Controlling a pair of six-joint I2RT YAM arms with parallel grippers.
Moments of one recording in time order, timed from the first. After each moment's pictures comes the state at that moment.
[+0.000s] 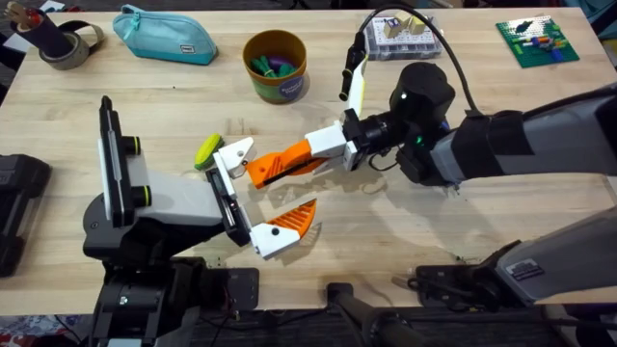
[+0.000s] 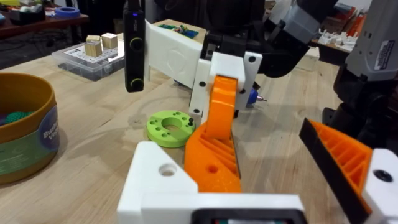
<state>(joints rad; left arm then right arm) -0.01 0.00 0.00 -0.10 1.11 -0.05 0.52 1.75 0.56 1.11 -1.33 1.43</state>
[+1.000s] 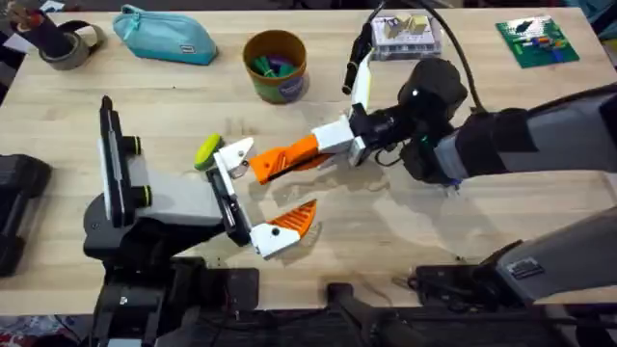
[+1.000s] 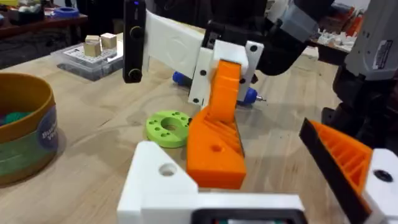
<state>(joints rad) -0.01 0.00 0.00 -0.10 1.11 -0.05 0.49 1.75 0.55 1.20 -1.38 1.48</state>
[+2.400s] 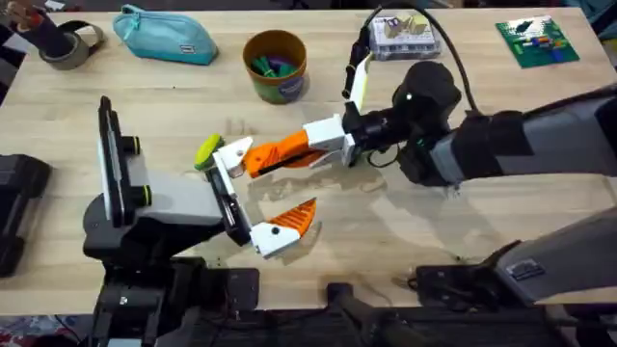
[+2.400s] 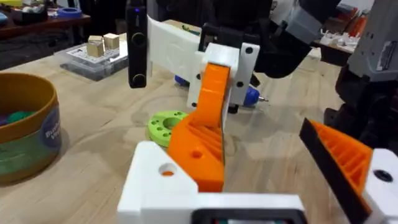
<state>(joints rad) -0.01 0.00 0.00 -0.10 1.10 -0.05 0.53 1.75 0.55 1.20 -1.27 1.54</state>
